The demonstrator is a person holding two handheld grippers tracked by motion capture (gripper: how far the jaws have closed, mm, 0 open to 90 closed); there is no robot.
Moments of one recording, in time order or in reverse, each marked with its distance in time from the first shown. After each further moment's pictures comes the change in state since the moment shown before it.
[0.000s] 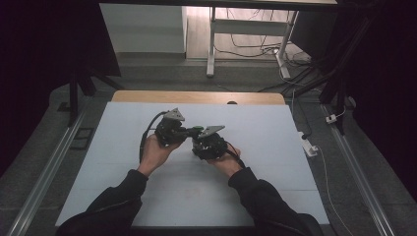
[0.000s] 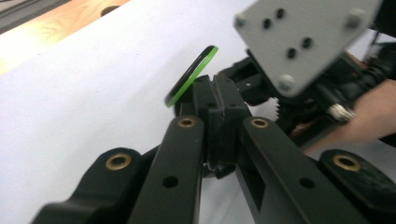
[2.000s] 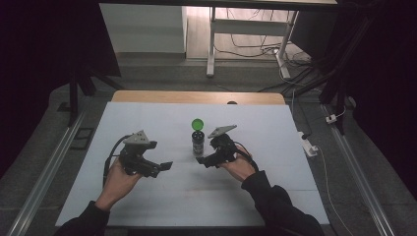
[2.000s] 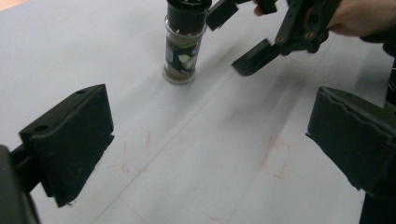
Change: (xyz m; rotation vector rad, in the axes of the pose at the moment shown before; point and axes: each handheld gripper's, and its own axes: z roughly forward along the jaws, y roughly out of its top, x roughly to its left) left arm -0.033 -0.078 -0.087 -0.003 0.020 -0.091; right arm 0.002 -0.005 -0.044 0.012 0.090 0.077
